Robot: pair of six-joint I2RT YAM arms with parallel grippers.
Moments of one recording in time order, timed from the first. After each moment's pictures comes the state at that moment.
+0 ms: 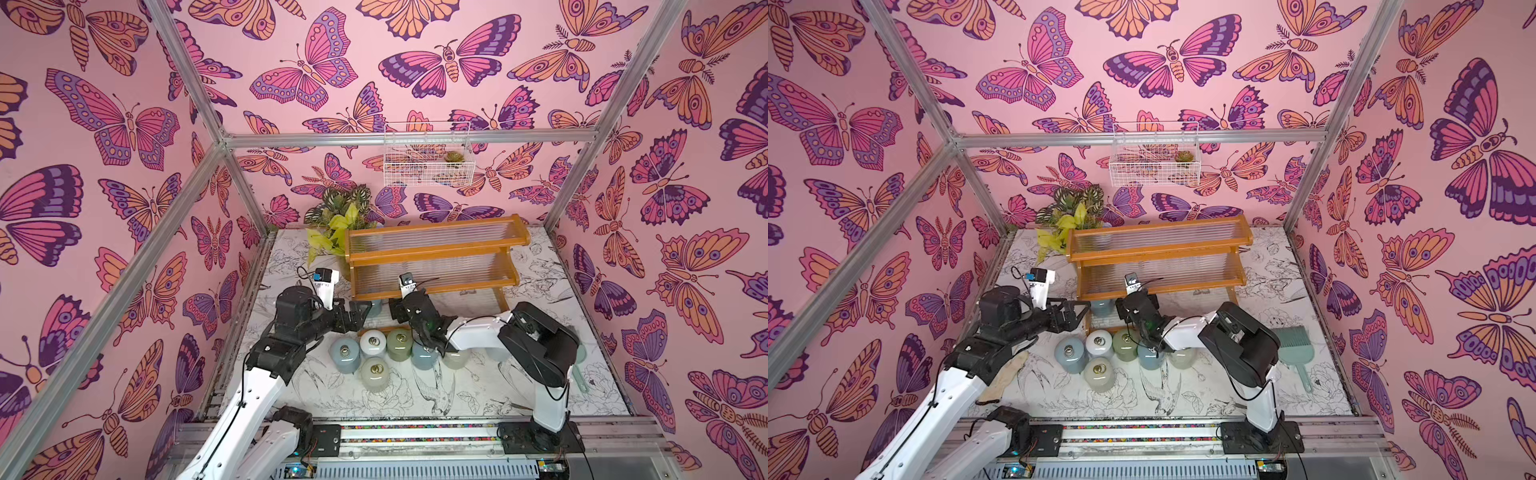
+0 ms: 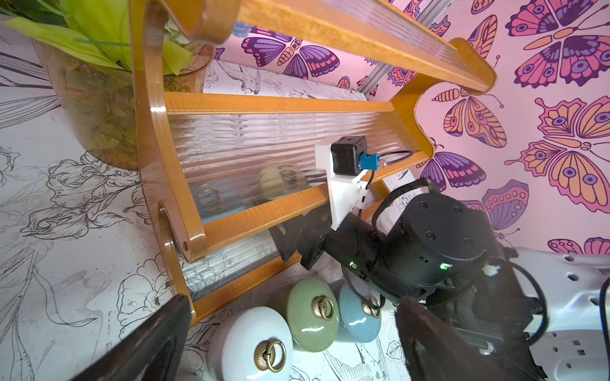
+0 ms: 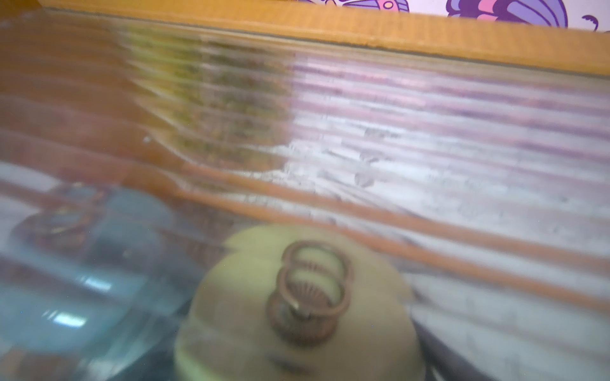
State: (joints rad) left arm -0.27 0.82 0.74 -0.40 0.41 -0.35; right arm 0.89 1.93 0.98 0.50 0.47 0.22
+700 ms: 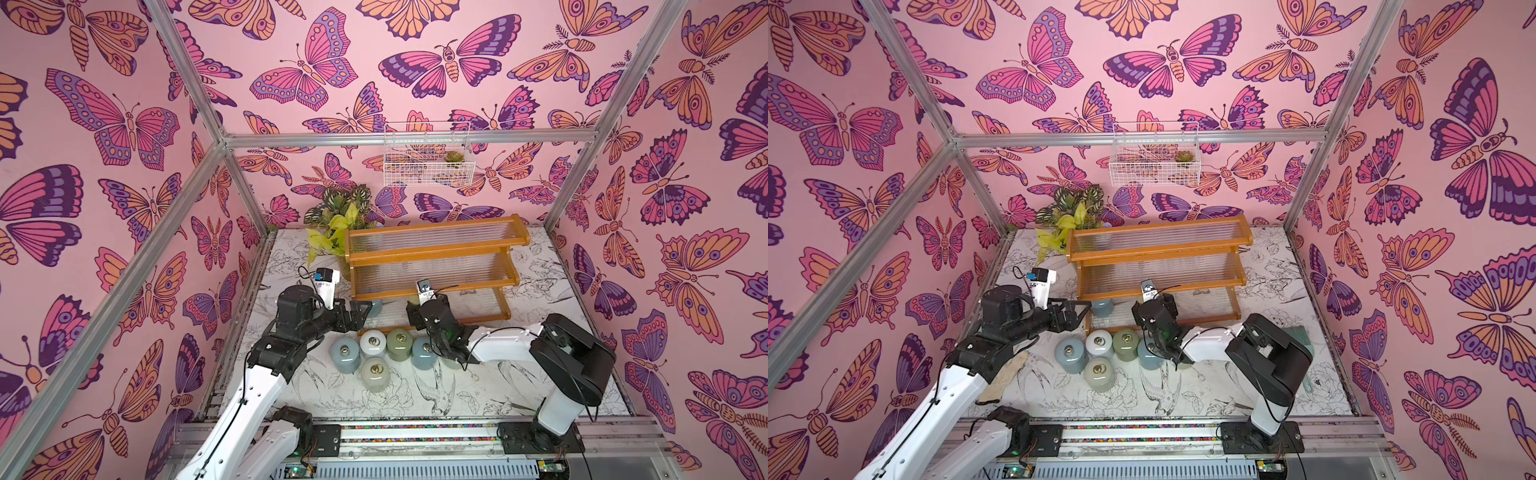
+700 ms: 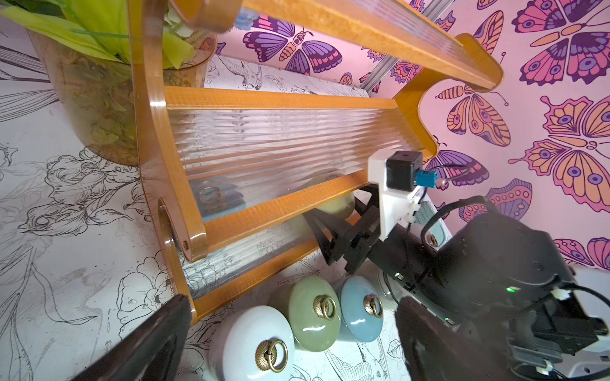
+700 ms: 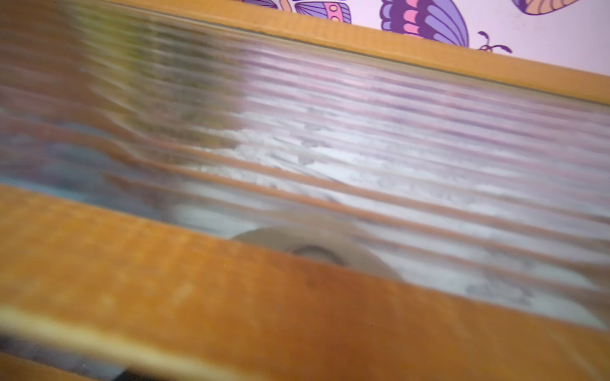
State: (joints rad) left arm -0.27 0.84 0.74 -0.40 0.41 -0.35; right arm 0.88 1.70 0.75 0.46 0.59 0.18
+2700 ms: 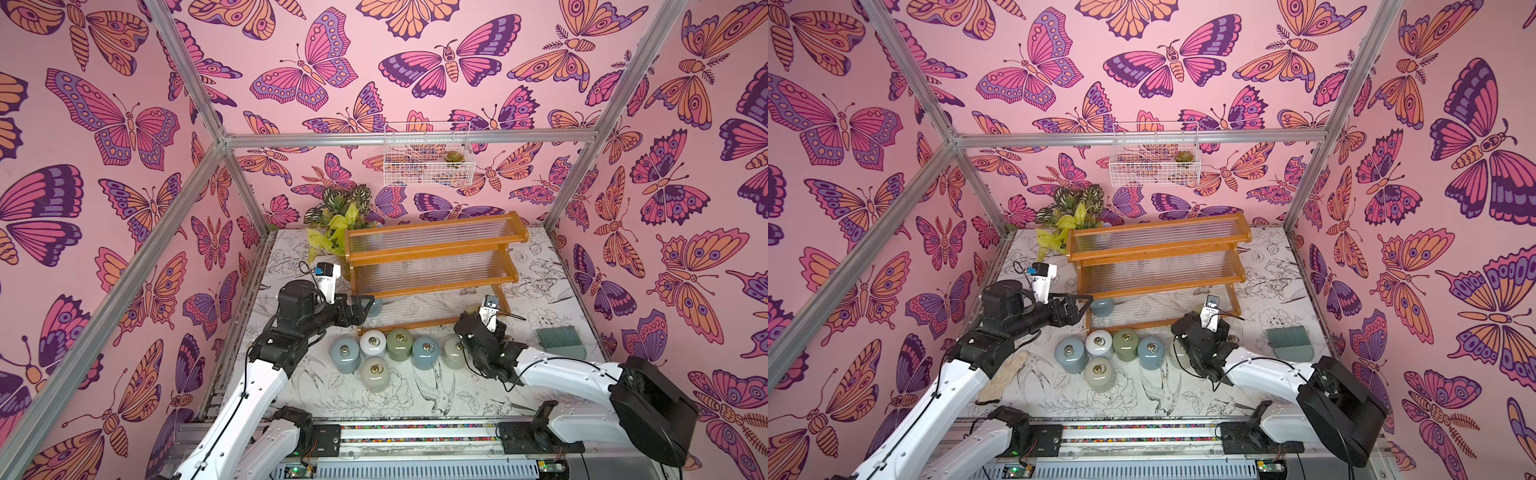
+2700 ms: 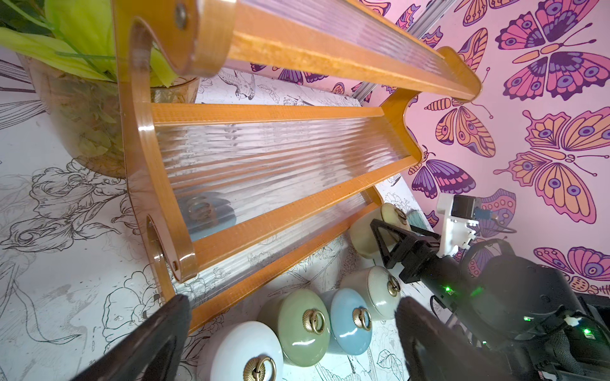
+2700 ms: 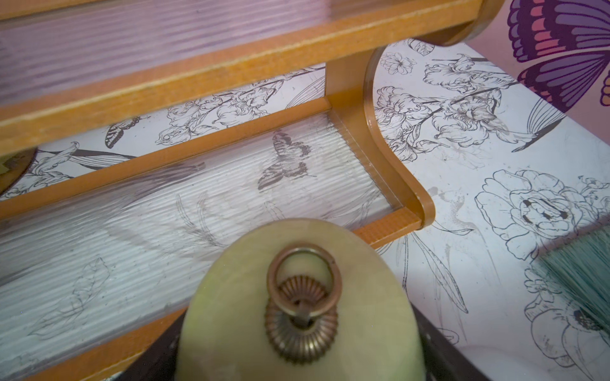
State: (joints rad) left arm -0.28 0.87 0.78 -0.37 0.42 -0.38; right arm 0.82 1.28 0.50 -0.03 0.85 0.78
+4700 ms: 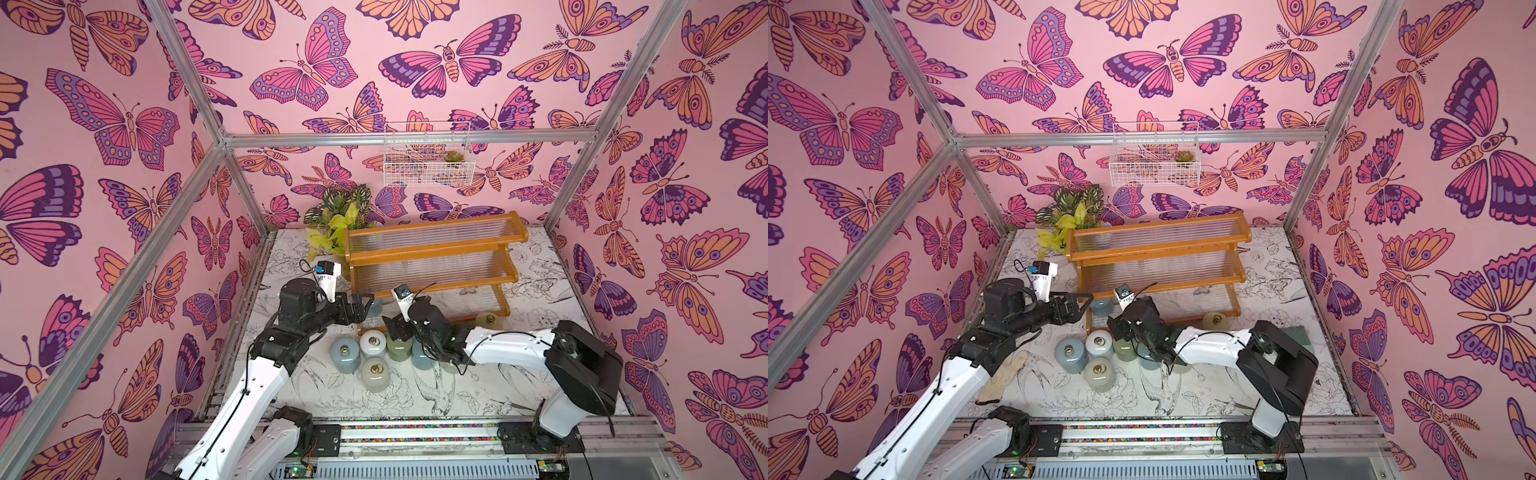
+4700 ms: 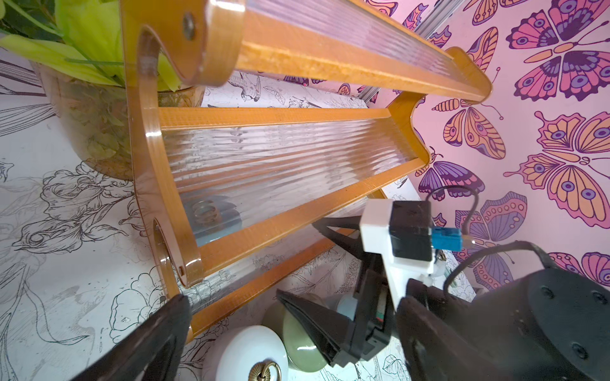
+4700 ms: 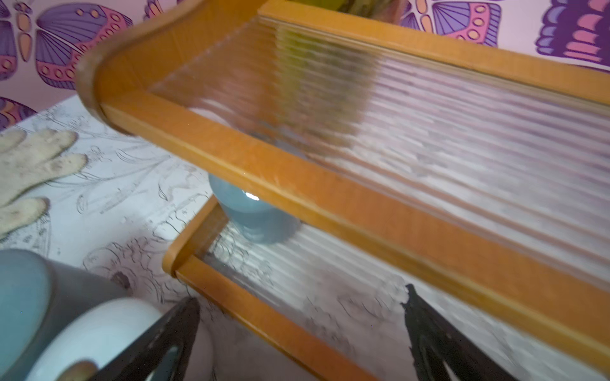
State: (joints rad) left arm -0.28 0.89 0.79 -0.37 0.40 -0.38; right arm 0.99 1.72 0.92 0.32 0.31 0.17
